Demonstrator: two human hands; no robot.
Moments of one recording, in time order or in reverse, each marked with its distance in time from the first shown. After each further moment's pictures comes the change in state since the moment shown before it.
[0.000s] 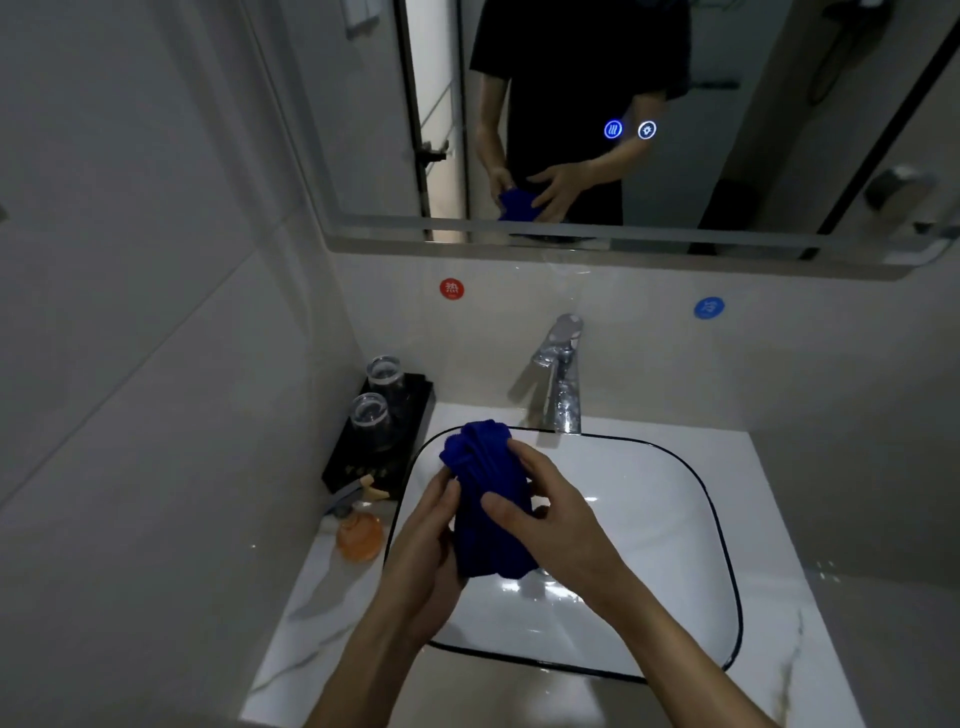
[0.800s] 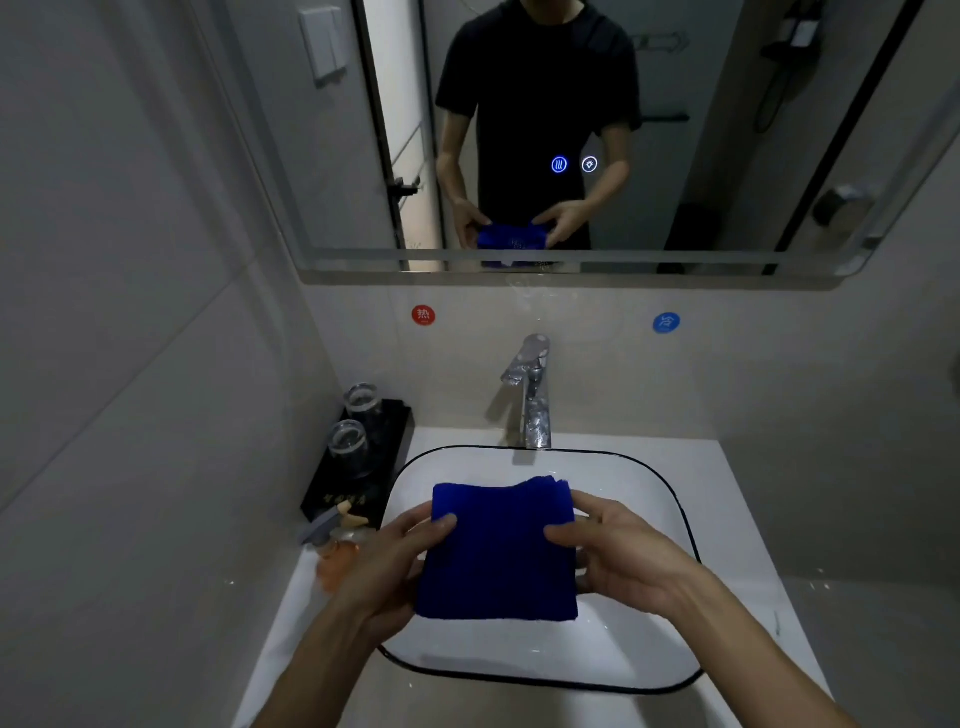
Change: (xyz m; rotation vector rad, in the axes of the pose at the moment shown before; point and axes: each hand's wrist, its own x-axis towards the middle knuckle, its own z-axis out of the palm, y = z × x) left_hand 0.007 0.014 -0.017 0.178 0.044 -0.274; right_hand -0.015 0.013 -0.080 0.518 -0.226 0.404
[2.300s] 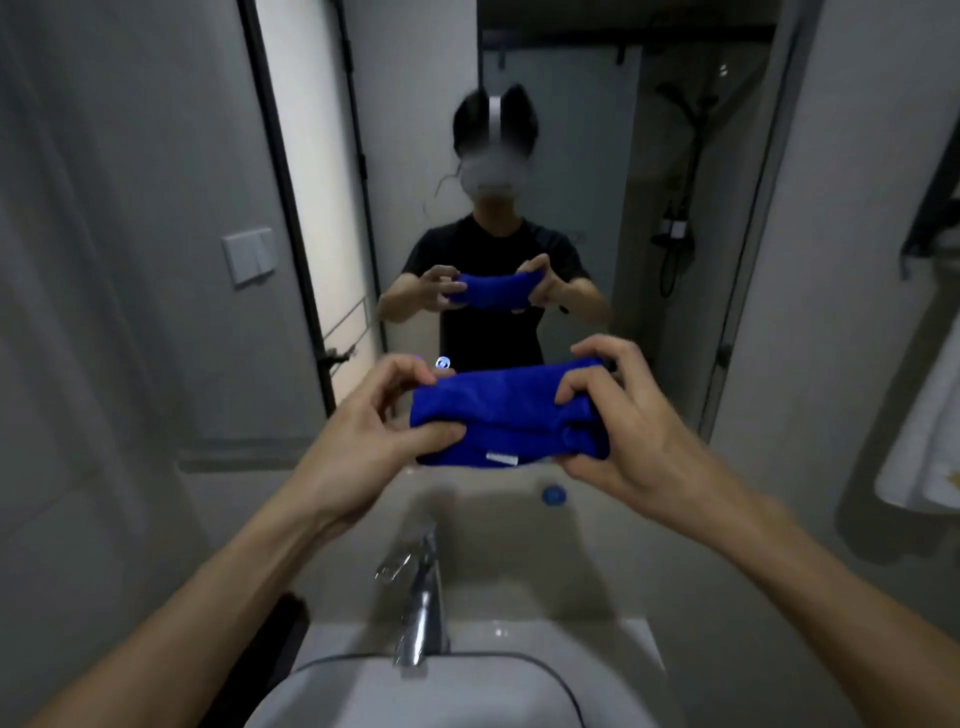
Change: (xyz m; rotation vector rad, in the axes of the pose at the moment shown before) left_hand 0.017 0.189 0.262 0.542 -0.172 0.959; right_hand -0.100 -0.265 -0.097 -1.540 0.613 -1.324
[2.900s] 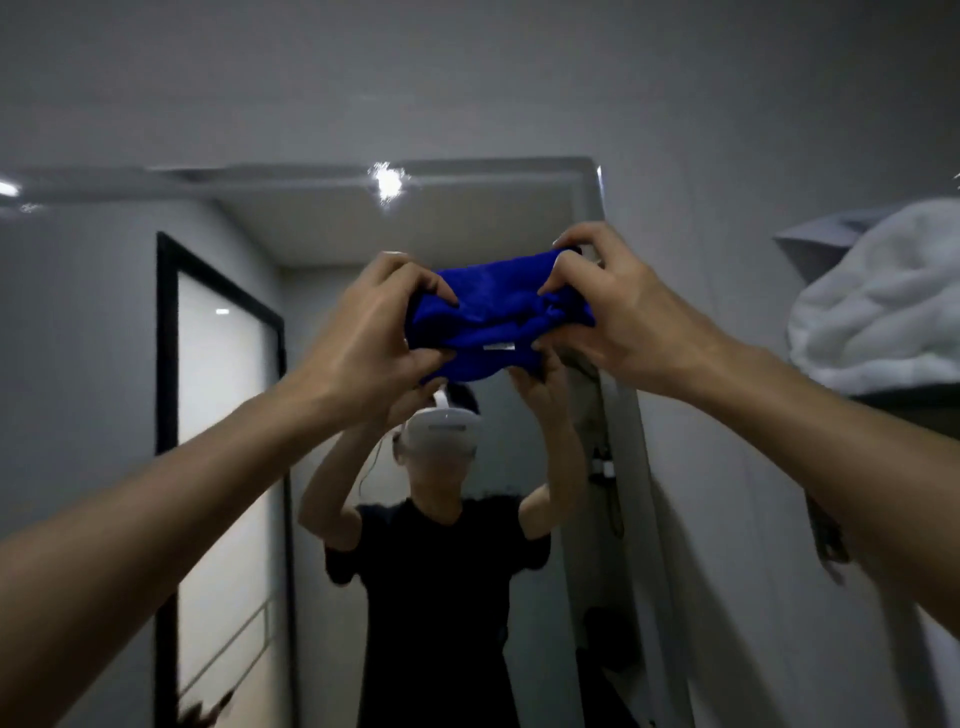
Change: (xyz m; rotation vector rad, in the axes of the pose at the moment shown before) left_hand 0.262 0.228 0.106 1.030 0.159 1.053; right_hand 0.233 0.137 -0.243 -0.472 0.434 -0.229
